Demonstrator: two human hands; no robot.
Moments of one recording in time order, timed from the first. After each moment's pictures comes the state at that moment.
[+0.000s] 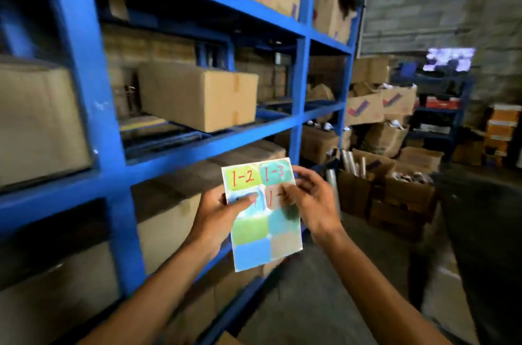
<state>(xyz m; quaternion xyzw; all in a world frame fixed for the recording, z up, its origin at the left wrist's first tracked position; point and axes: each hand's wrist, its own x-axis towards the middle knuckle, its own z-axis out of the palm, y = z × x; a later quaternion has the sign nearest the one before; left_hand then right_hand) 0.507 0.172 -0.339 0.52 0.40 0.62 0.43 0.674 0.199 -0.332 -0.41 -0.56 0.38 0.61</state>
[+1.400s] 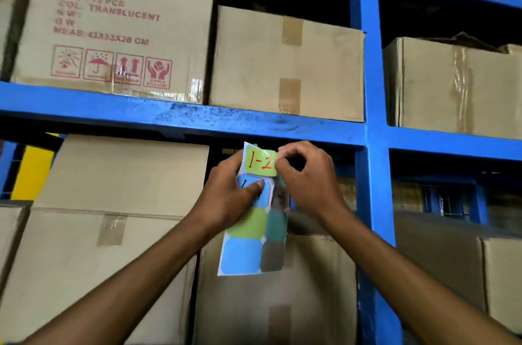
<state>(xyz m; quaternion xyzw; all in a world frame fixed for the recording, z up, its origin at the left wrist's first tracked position) 0.152 0.033 -0.061 0.56 0.55 0.57 -0.25 0.251 0.139 -0.040 0.01 -0.75 0.18 0.64</state>
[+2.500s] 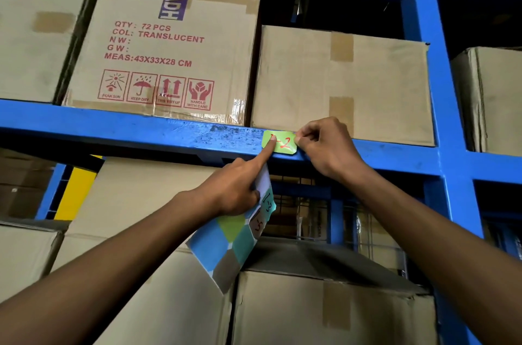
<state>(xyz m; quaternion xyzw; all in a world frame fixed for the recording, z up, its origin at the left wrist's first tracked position) 0.069 0.012 0.005 0.50 0.75 0.20 -0.38 0.171 0.151 0.060 0.00 -0.79 0.08 0.61</state>
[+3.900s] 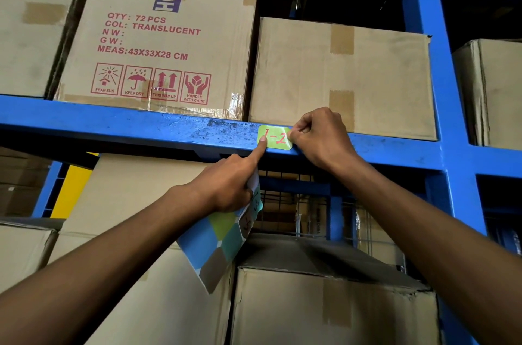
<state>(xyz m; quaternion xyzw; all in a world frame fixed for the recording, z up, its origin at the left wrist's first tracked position) 0.061 0.011 0.008 0.46 0.78 0.14 -0.41 0.162 0.144 0.064 -0.05 -0.78 0.07 0.62</state>
